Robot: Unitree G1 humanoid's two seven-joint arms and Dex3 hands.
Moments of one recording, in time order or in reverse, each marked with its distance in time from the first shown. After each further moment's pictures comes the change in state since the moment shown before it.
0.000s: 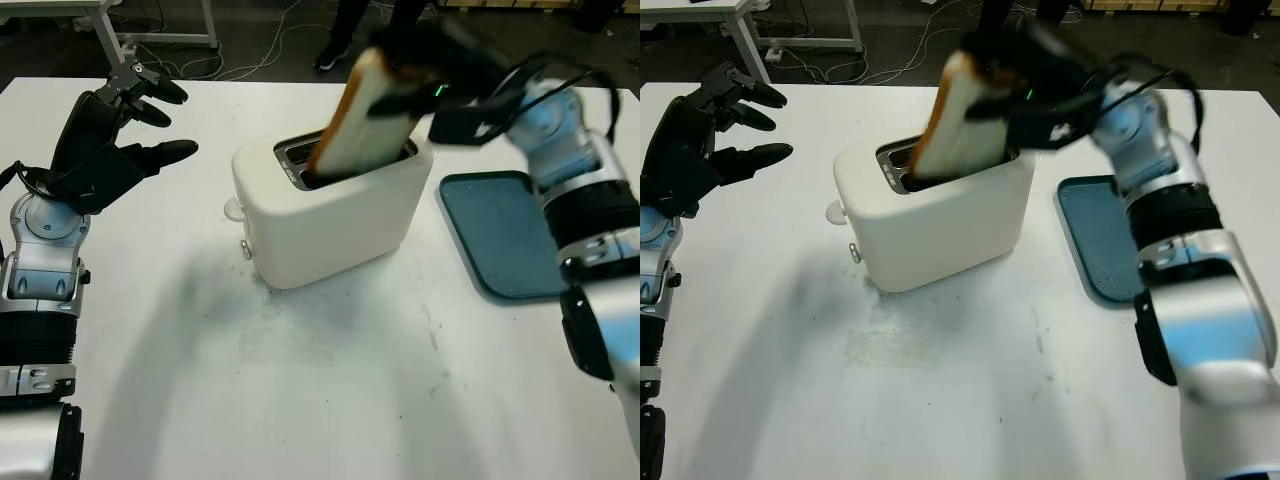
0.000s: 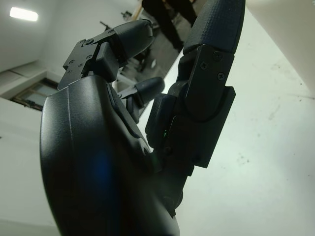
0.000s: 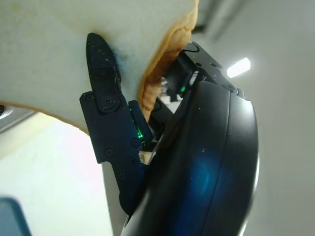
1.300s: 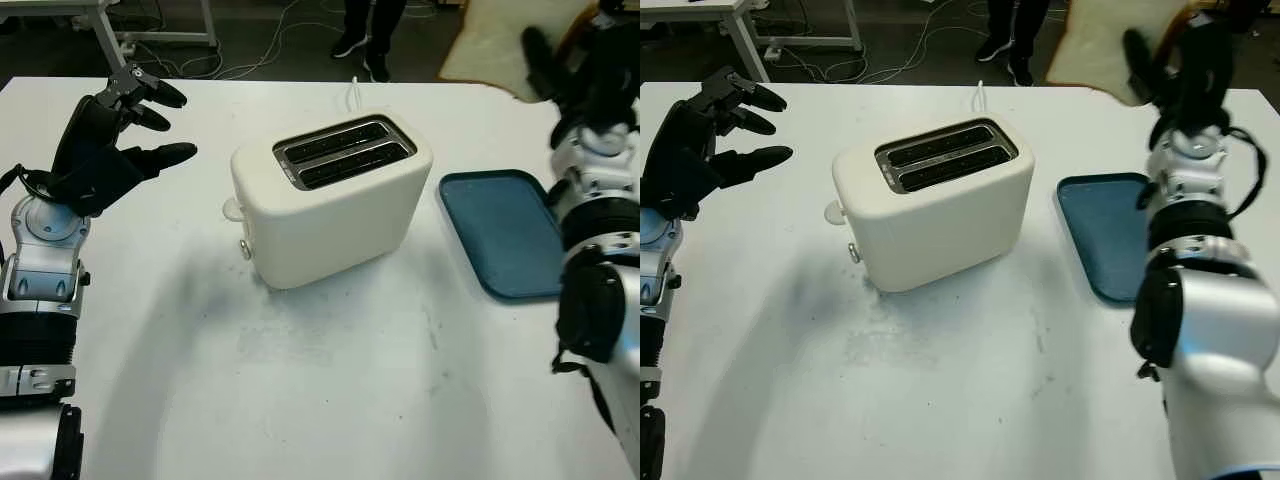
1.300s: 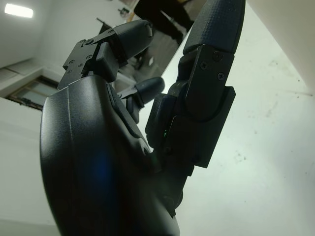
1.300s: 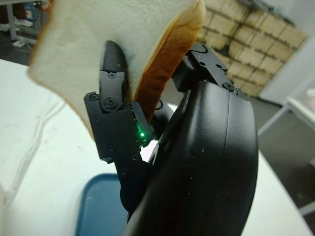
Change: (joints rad) left arm 0.002 0.000 0.000 0.010 -0.001 0.000 -0.002; right arm 0.034 0.085 -0.400 0.376 0.332 0.274 -0.413
